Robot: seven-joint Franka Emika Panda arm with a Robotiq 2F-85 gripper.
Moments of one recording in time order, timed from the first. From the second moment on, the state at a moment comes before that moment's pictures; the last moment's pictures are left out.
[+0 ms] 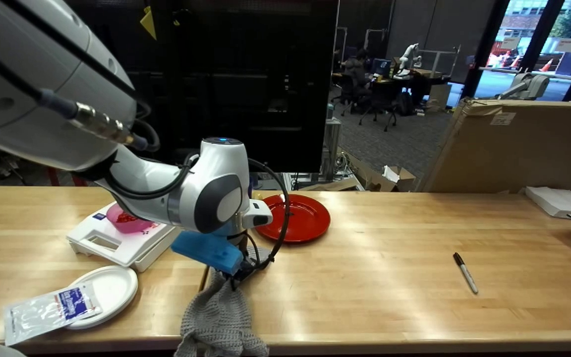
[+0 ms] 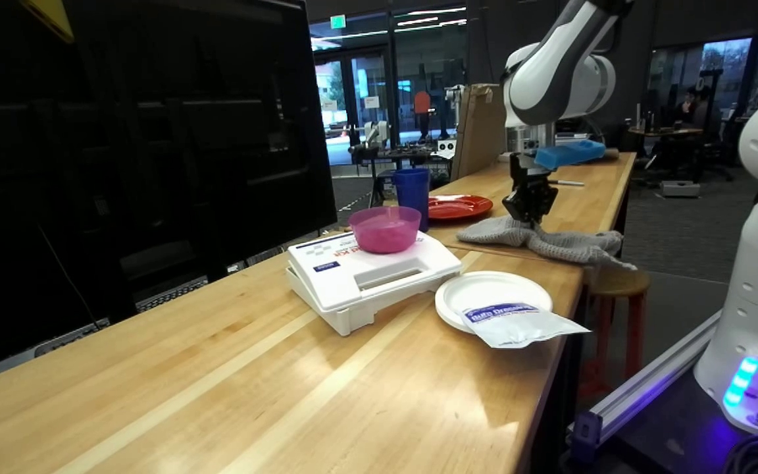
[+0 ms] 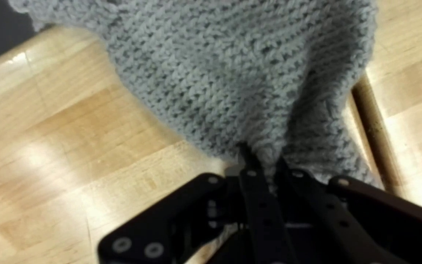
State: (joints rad) arm -0.02 -0.31 0.03 -2.77 -0.02 2.43 0.10
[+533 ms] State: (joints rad) arm -0.06 -0.31 0.03 -2.77 -0.06 2.41 0.16
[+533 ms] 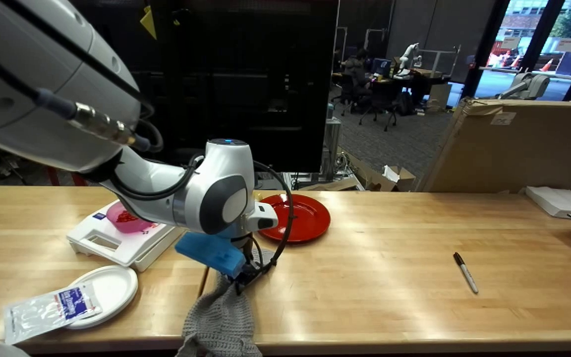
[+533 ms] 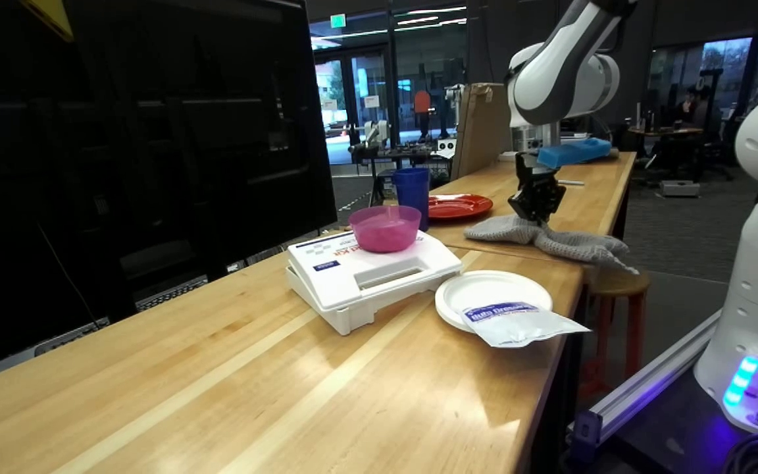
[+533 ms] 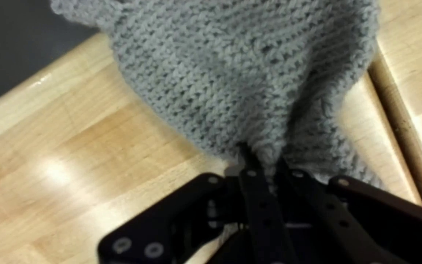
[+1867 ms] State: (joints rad) arm -0.19 -0.32 -0.04 -2.76 -0.20 2.42 0.19
